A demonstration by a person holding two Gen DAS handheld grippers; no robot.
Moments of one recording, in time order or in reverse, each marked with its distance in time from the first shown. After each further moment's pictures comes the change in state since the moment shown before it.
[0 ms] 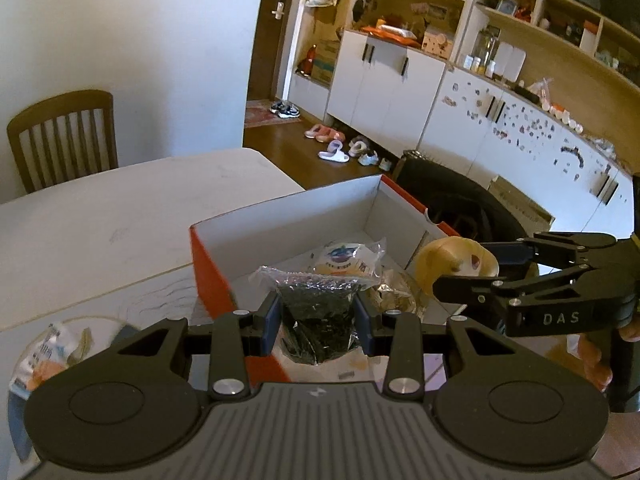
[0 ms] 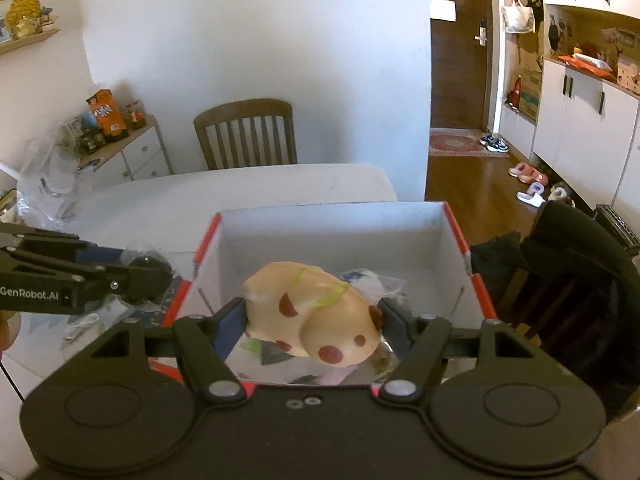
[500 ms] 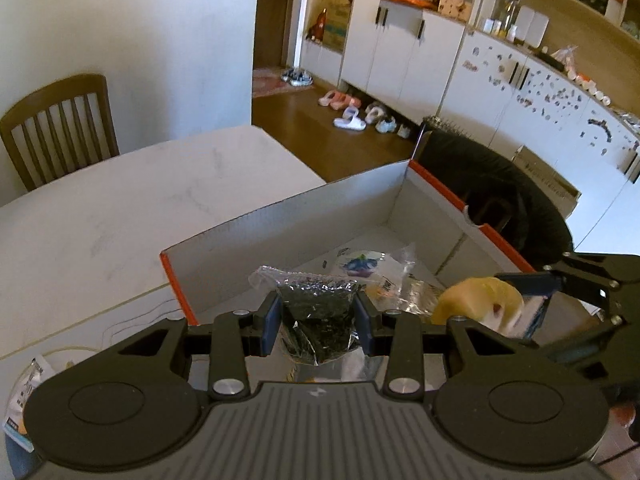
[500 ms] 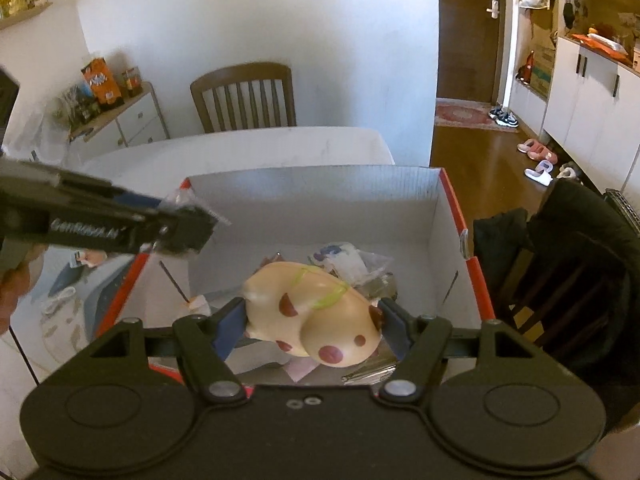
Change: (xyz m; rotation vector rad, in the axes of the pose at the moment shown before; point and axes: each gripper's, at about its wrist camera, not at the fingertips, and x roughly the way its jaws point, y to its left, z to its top) left arm 0.080 -0.003 0.038 0.009 0.125 0.057; right arm 0.039 -0.025 -0.001 -0.026 0.113 0.017
